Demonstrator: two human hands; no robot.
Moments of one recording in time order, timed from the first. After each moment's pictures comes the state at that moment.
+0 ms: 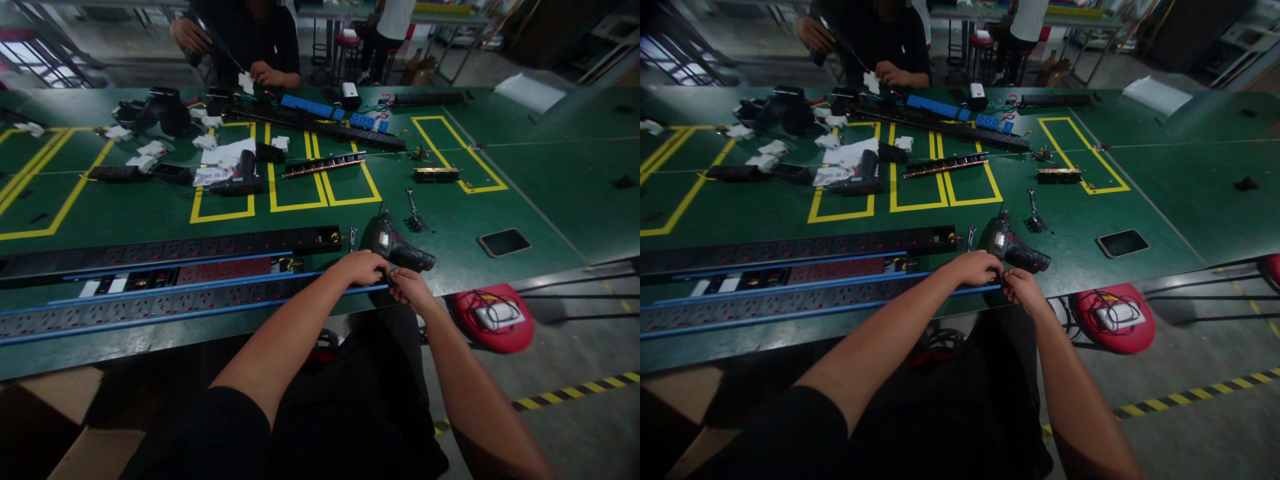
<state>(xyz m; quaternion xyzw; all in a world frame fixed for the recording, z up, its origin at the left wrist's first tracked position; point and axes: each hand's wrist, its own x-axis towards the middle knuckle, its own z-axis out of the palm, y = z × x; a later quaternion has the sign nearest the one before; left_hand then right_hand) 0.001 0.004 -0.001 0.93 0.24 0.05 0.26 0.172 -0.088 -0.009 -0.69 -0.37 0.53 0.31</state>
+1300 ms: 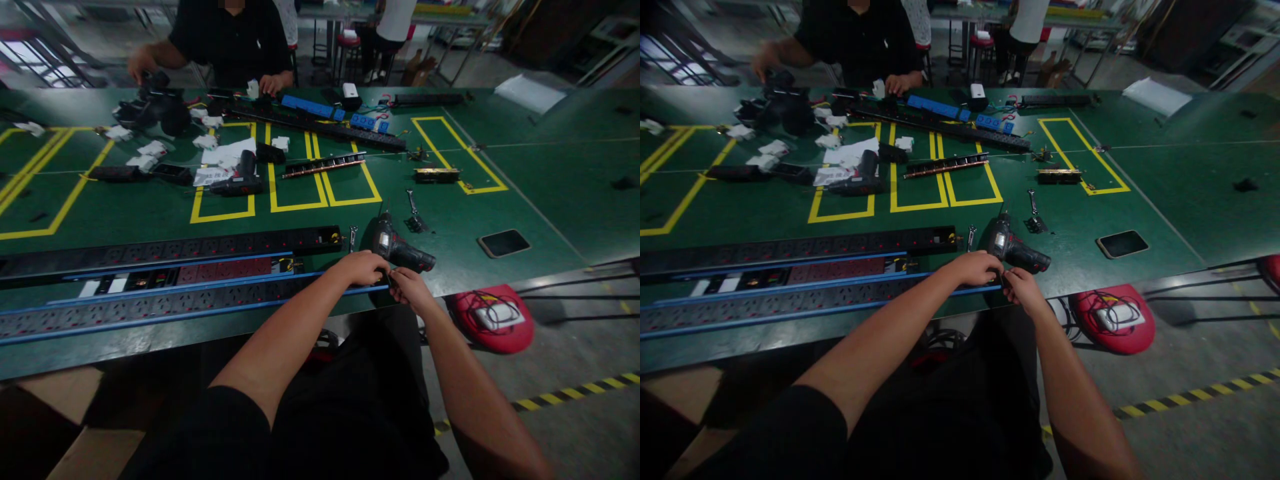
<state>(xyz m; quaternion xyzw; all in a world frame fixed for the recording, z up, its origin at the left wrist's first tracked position) 0.002 0.004 0.001 0.93 0.23 0.05 0.27 0.169 -0.087 -0.008 -0.71 -0.38 0.51 0.30</state>
